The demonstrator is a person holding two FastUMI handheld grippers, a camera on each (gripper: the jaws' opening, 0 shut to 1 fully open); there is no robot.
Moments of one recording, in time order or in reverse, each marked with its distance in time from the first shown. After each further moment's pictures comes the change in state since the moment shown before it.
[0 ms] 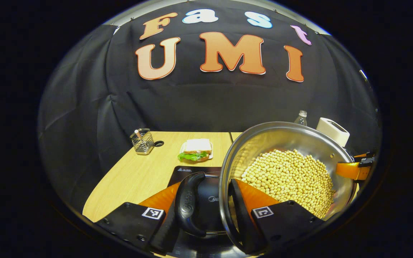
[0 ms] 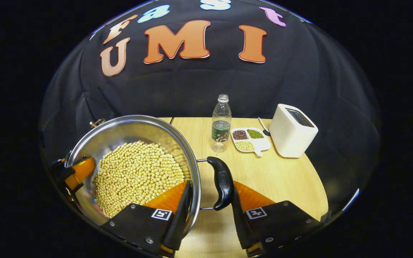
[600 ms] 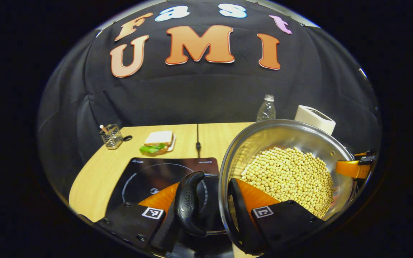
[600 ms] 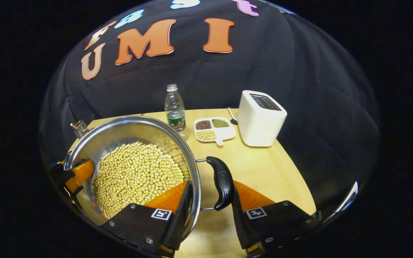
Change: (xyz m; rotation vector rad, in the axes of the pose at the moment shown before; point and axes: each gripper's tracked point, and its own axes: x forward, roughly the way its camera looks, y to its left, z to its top) left arm 0.010 -0.118 -0.030 0.040 0.033 -0.091; right arm -0.003 -0.115 -0.040 0.064 0.036 -0.092
